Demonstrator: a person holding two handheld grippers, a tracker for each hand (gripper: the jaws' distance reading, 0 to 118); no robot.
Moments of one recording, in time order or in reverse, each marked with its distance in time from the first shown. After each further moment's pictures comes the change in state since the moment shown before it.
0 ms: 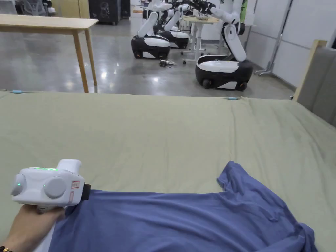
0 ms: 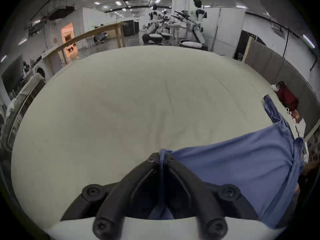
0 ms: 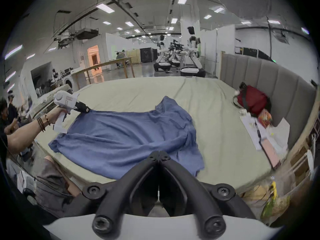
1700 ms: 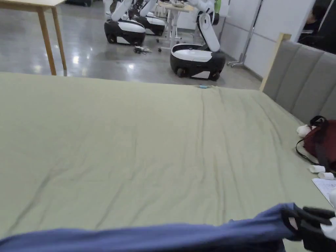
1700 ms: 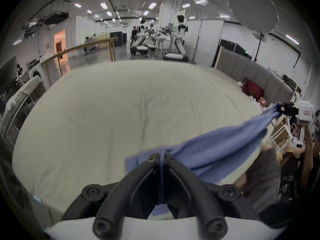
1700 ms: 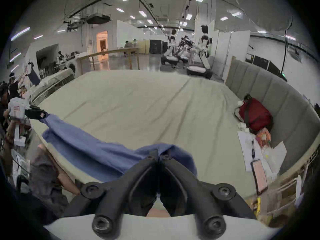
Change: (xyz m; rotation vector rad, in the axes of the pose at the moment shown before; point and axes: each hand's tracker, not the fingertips) left arm -0.014 -0.164 0.223 0.070 -0.124 -0.040; right arm 0.032 0.030 -0.009 -0.108 -0.007 0.104
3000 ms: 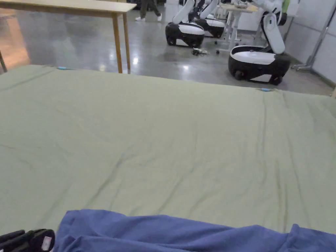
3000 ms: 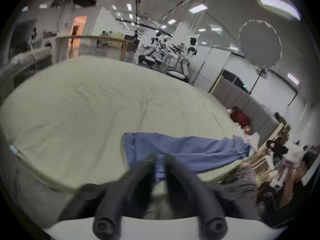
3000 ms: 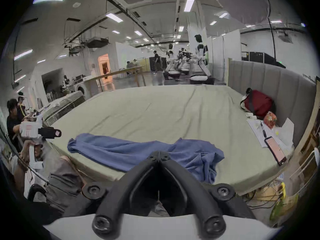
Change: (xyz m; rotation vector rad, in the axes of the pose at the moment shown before) left arm -0.032 -0.054 0.042 0.198 -0.186 0.285; right arm -0.063 -0.057 0.058 0.204 0.104 -0.126
